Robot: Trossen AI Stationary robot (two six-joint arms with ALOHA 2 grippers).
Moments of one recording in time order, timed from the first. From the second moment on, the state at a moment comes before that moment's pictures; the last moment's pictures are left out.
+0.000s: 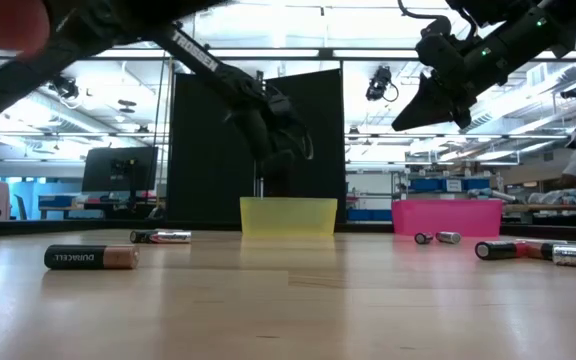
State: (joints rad) left arm 0.68 2.20 1.83 -0.67 0.17 0.44; right arm -0.08 1.03 0.56 -0.10 0.35 0.36
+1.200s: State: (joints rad) left arm 0.60 2.05 1.67 -0.47 0.15 0.40; right arm -0.08 1.03 0.56 -0.10 0.26 0.30
